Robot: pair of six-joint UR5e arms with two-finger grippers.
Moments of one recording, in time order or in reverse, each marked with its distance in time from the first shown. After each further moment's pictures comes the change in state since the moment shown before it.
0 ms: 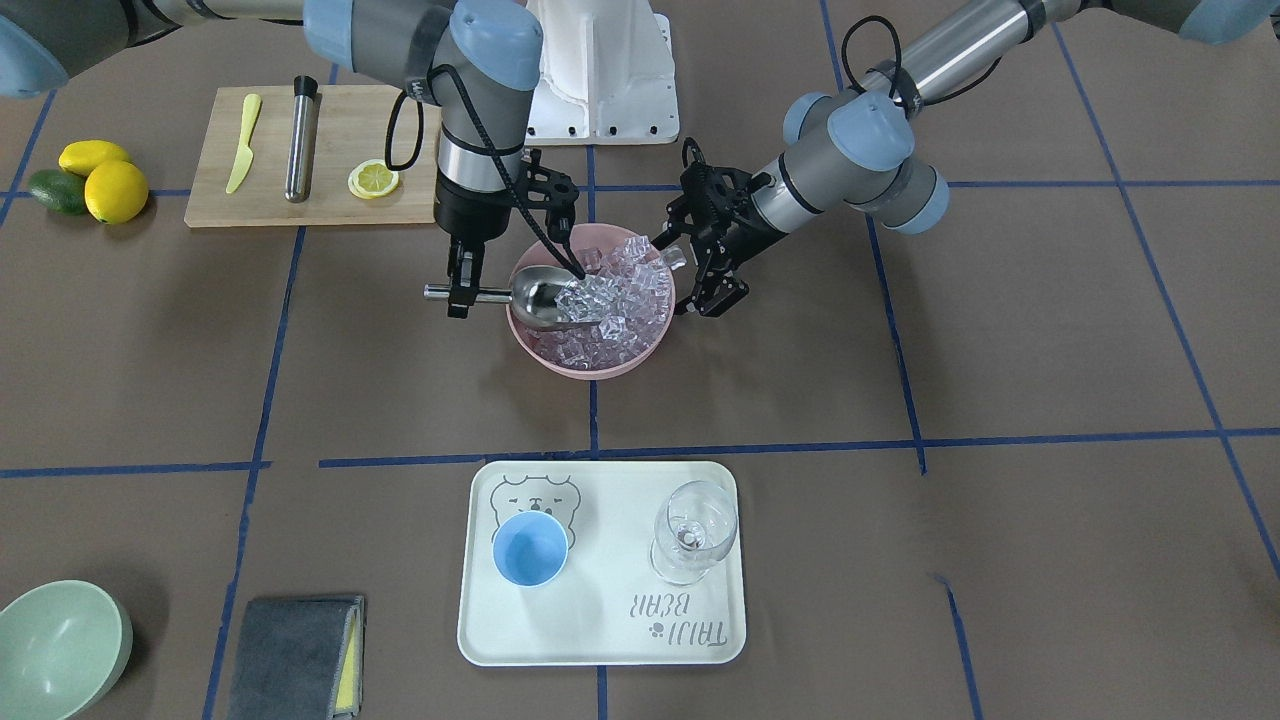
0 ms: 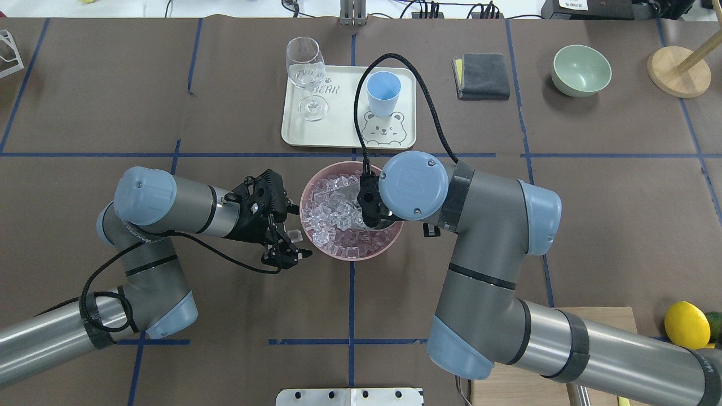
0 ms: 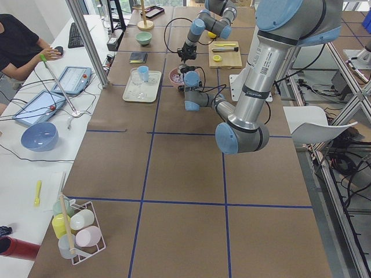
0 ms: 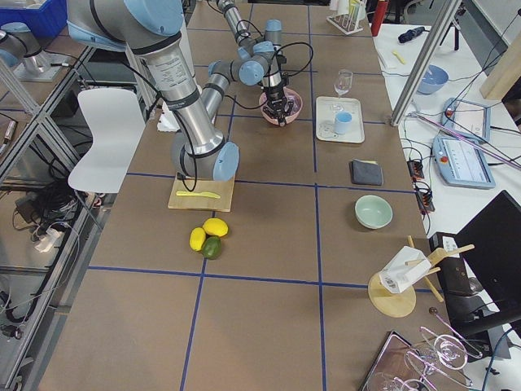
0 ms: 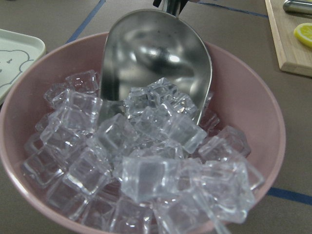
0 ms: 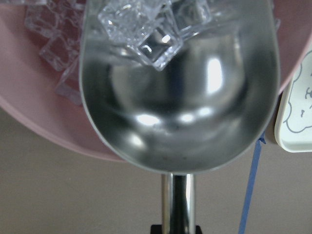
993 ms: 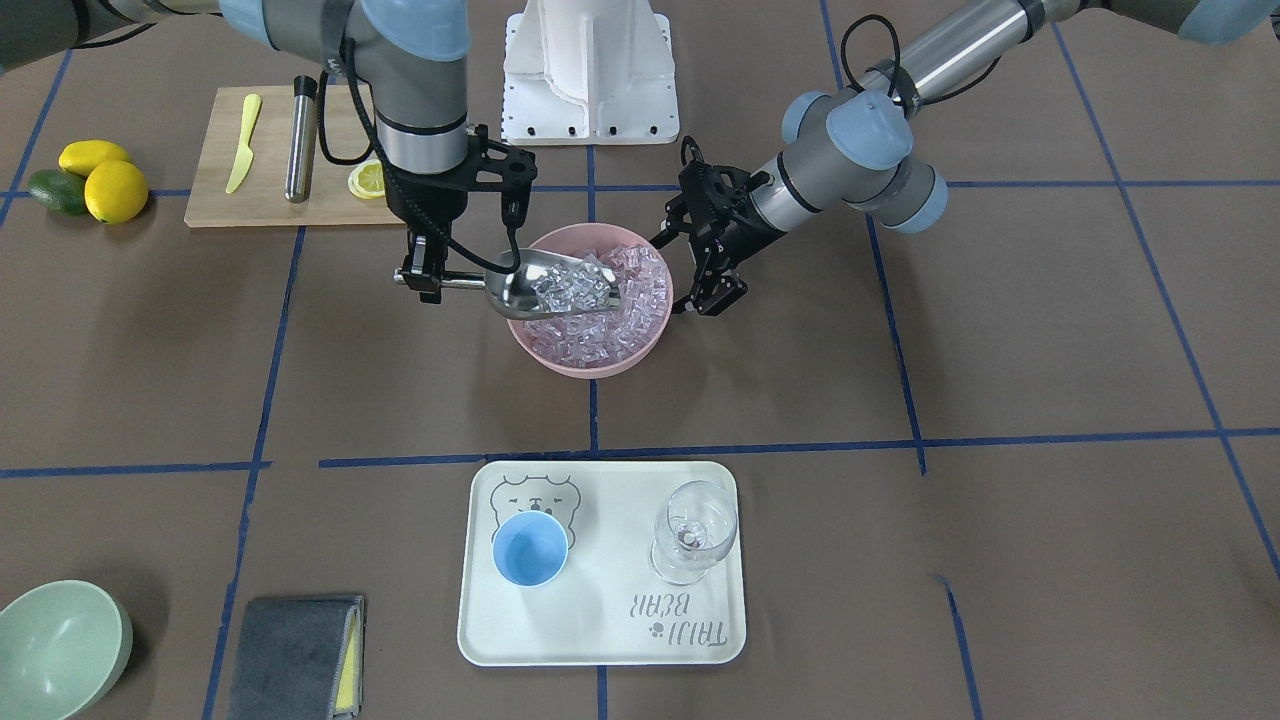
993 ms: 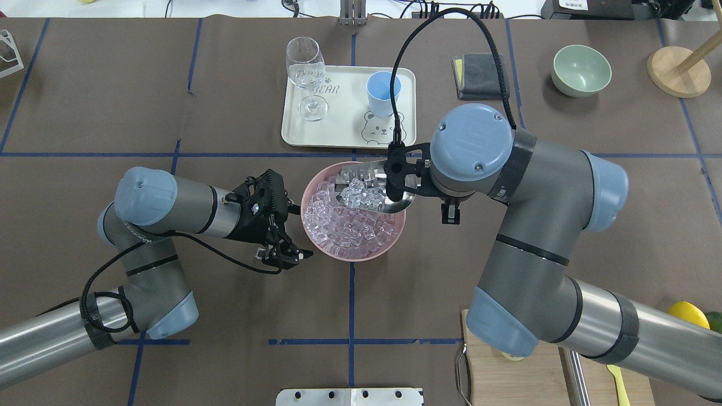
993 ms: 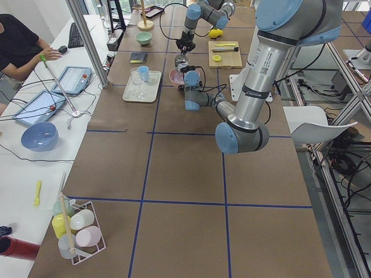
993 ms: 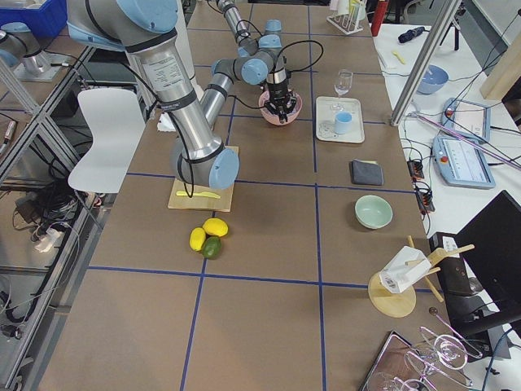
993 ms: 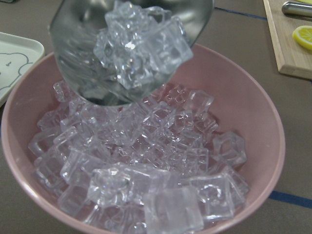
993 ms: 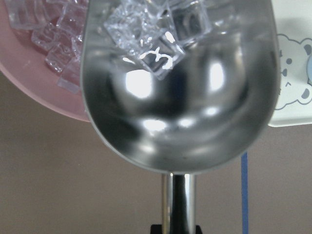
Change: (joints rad) left arm 0.002 -0.002 -0.002 0.001 0.001 0.000; right arm 0.101 -0.061 0.110 0.026 0.178 0.046
